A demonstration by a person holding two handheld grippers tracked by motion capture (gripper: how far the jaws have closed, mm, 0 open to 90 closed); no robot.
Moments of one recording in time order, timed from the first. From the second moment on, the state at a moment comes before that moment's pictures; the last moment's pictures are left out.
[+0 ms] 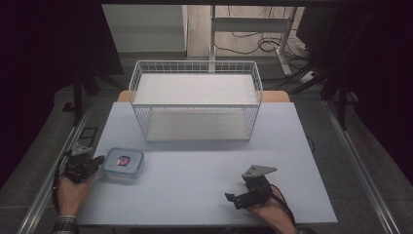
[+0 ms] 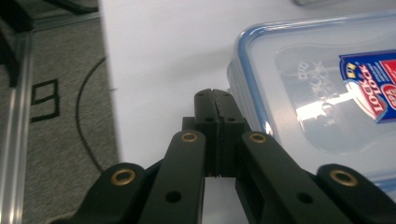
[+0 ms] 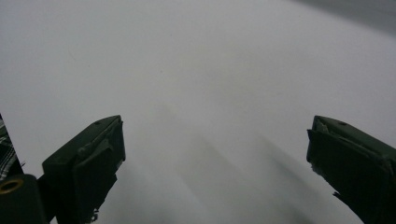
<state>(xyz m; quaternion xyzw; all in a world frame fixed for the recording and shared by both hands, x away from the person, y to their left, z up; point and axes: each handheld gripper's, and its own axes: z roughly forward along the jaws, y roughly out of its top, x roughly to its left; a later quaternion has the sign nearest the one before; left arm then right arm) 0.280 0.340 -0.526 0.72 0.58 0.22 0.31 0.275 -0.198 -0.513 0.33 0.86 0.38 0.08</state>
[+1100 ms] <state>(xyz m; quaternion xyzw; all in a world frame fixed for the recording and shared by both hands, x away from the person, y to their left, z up) 0.278 0.176 -0.516 0.82 0.42 0.16 0.36 0.278 -0.202 -0.513 0.34 0.86 0.37 0.09</state>
